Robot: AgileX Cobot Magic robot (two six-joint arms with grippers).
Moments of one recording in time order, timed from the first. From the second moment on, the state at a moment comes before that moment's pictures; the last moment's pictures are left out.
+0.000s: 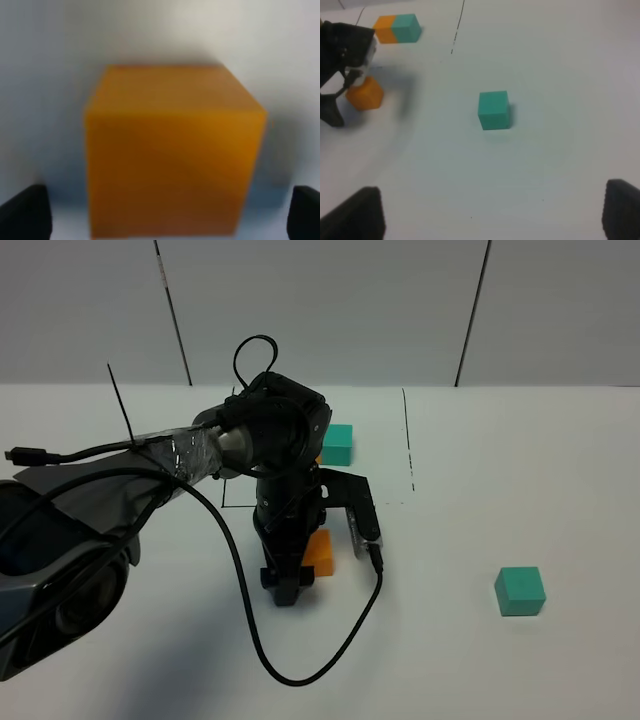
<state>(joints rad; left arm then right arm) -0.58 2.41 -1.94 0.01 1.19 0.87 -0.04 -0.01 -0.49 0.15 1.05 -0.04</state>
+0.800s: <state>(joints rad) -0.32 1.86 -1.73 0.00 1.19 0.33 -0.04 -0.01 -0.49 0.15 1.05 -0.04</state>
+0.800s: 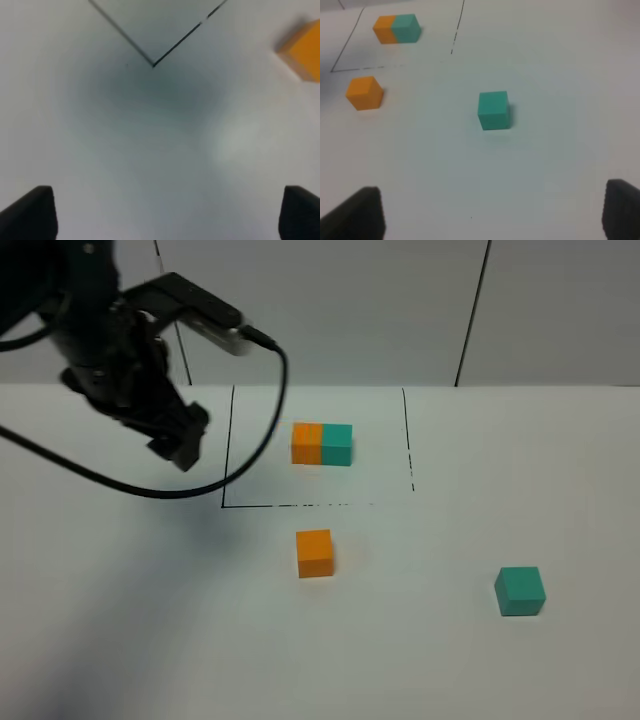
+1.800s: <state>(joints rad) 0.03 0.40 -0.65 0.13 1.13 -0.10 -0.04 -0.01 -0.49 0.15 1.05 -0.04</state>
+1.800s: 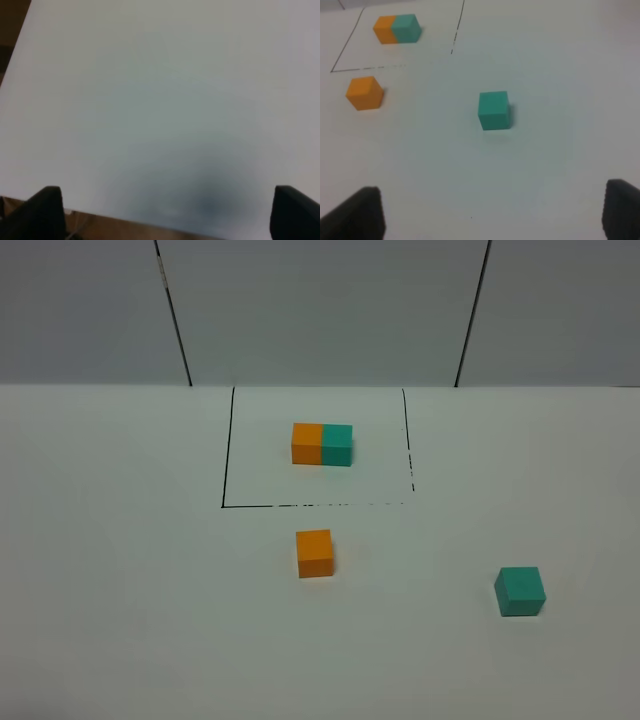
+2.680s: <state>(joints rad) 0.03 -0.01 -0.51 -0.15 1.07 0.13 -0.04 -0.01 -0.49 0.15 1.05 -0.04</state>
